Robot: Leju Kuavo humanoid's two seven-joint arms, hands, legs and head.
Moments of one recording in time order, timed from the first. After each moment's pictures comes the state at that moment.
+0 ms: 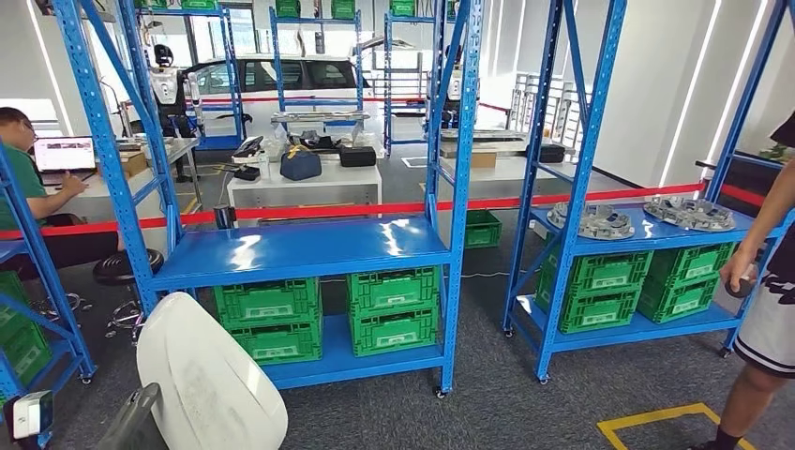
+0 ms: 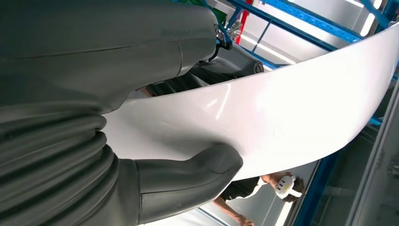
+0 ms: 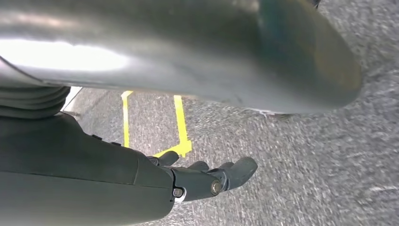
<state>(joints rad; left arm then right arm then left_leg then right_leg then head) -0.45 0.12 -0.10 -1.20 1.18 -0.67 -0.04 -0.04 0.11 -0.48 -0.17 0.37 0.10 0.12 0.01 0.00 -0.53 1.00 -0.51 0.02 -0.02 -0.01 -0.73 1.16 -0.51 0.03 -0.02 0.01</state>
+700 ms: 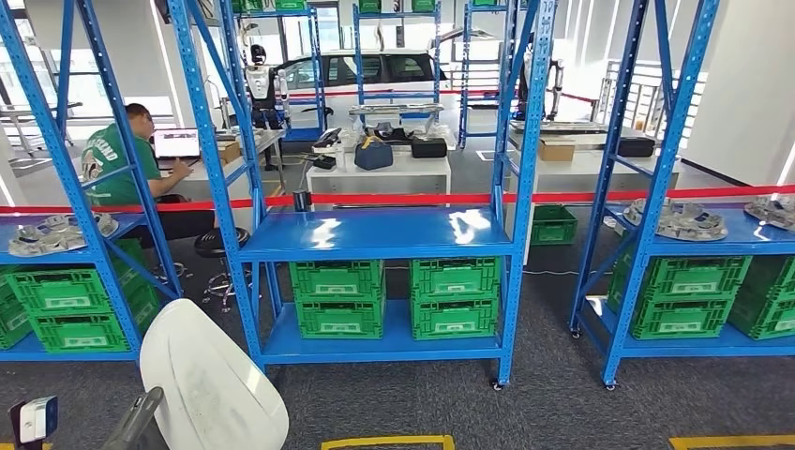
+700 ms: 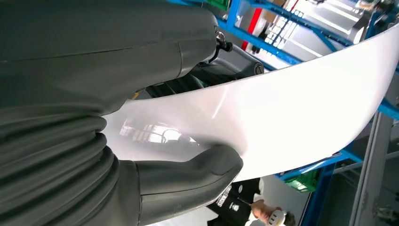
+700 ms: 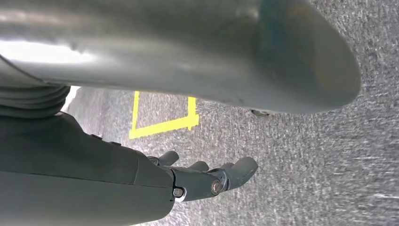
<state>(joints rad) -0.45 0.11 -0.10 -1.16 1.17 -0.67 -0.04 -0.04 0.11 -0.48 -0.17 0.37 0.11 0.11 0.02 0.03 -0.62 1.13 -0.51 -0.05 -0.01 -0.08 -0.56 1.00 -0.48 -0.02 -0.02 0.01</state>
